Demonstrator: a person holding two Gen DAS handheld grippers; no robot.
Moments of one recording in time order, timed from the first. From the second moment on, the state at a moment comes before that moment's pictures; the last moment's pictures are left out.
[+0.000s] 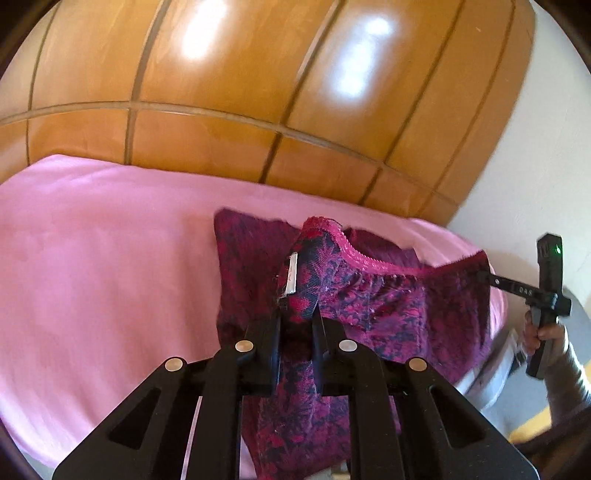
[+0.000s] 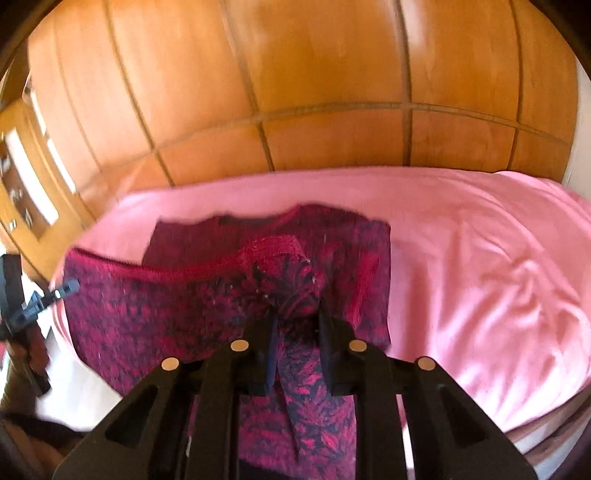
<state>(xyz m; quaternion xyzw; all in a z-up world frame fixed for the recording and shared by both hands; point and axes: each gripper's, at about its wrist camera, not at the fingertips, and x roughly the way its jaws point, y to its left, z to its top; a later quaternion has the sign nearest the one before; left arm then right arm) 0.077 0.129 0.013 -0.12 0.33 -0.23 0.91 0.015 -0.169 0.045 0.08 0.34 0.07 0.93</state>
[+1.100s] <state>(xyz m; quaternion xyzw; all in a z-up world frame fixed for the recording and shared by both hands) 0.323 0.098 -0.062 -0.18 0.46 -0.08 0.86 0.243 -0.232 -0.034 0.14 0.41 -0.08 0.90</state>
